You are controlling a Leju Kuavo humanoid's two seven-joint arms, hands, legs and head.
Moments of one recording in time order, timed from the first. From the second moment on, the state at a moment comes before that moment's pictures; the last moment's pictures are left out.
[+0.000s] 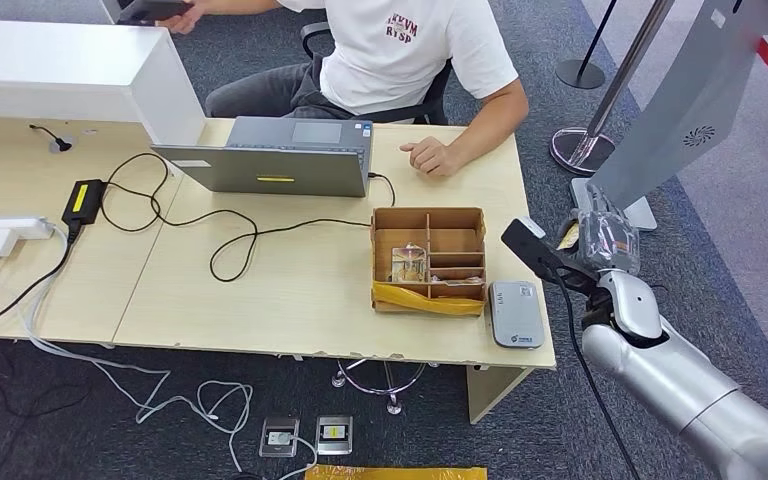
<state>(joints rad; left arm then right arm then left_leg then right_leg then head) -0.13 0.04 -1.21 -0.34 0.93 0.61 -0.09 -0.82 -0.49 1.01 -1.08 0.47 -0.33 0.52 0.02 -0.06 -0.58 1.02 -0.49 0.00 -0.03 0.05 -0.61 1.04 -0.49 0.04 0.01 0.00</state>
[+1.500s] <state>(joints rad) -0.13 0.04 -1.21 -0.34 0.95 0.61 -0.09 -0.68 -0.44 0.98 -1.07 0.50 -0.28 0.43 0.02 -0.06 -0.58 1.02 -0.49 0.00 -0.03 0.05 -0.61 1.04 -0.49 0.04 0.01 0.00</state>
